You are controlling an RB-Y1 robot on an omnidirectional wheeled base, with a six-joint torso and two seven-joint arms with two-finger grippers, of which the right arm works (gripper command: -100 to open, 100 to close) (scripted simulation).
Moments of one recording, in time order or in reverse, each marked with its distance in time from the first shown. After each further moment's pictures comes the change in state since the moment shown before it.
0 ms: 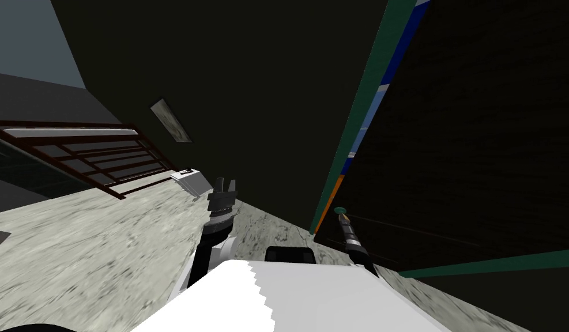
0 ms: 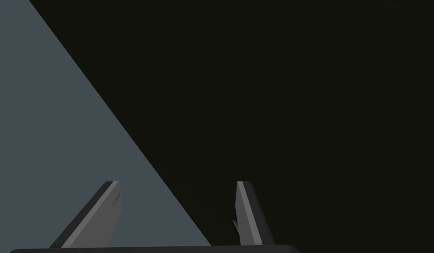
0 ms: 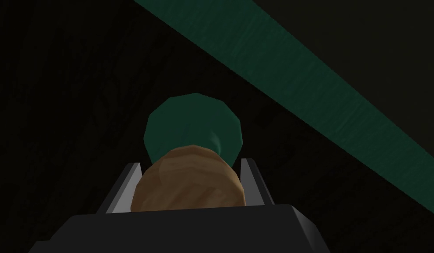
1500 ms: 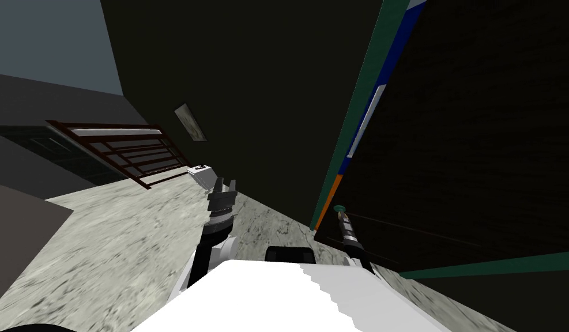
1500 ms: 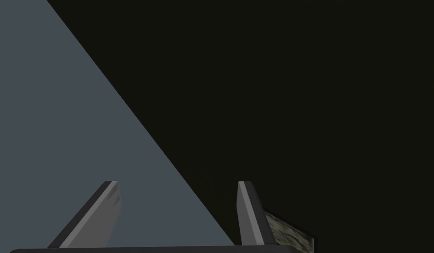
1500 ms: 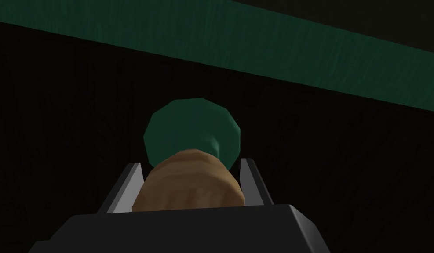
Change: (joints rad) arm -0.051 0.016 -0.003 0.037 -0.038 0.009 -0.354
